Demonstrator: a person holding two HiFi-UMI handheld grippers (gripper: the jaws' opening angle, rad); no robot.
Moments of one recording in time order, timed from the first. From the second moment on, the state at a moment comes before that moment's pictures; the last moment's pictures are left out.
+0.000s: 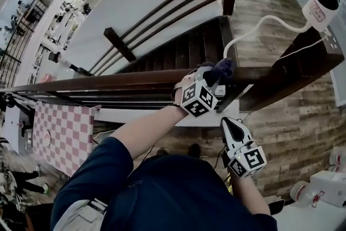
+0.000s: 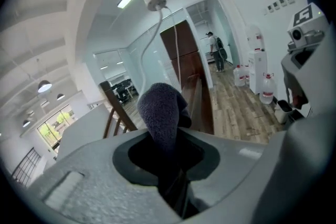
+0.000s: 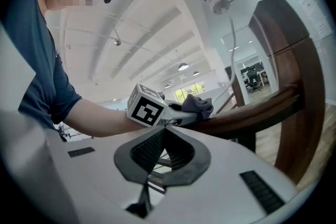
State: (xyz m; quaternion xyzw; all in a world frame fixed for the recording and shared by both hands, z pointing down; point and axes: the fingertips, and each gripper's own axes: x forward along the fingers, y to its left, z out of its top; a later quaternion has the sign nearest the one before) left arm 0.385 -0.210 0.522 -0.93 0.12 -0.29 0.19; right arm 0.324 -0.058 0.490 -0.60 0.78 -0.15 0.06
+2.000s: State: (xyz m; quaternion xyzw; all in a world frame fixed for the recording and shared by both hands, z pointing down) left arm -0.074 -0.156 0.444 -0.95 0.31 -0.06 -0.05; right arm -0.044 -0.166 0.460 -0.34 0.93 -0.11 -0.03
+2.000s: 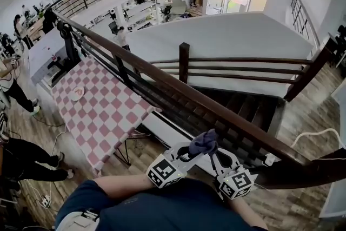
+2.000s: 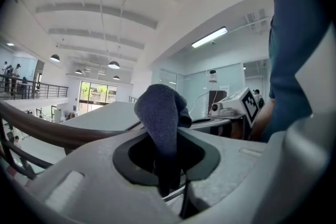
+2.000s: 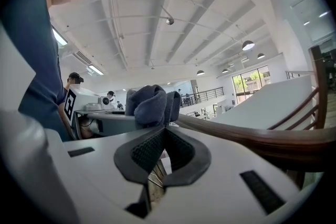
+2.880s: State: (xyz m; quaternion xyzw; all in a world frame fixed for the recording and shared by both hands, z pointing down) left arm -0.059 -0.139 0.443 -0.95 0.30 -0.03 -0.05; right arm -0.036 -0.146 0.462 -0.35 0.93 -0.10 -0.03
